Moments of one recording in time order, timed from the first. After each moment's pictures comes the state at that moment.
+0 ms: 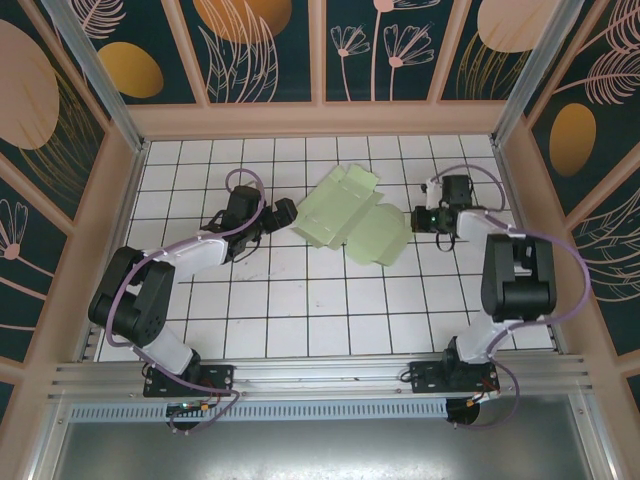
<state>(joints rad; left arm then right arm) -0.43 1.62 0.86 0.10 0.07 -0.76 0.04 1.62 0.87 -0.17 -0.32 0.10</state>
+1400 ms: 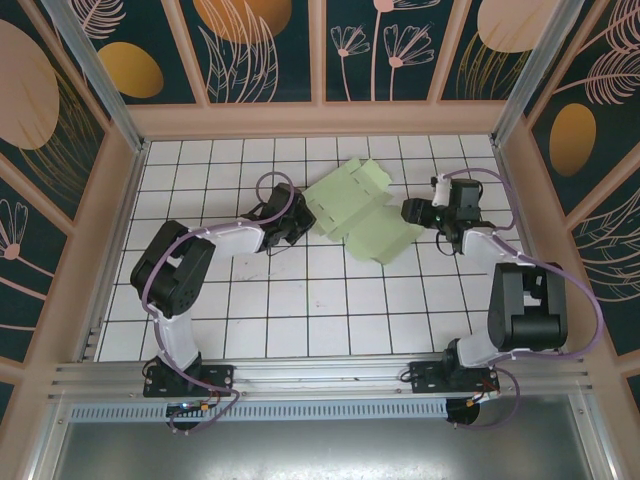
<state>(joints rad) -0.58 1.89 1.09 0.03 0.08 -1.20 0.02 1.48 0.80 -0.01 -0.37 0.20</state>
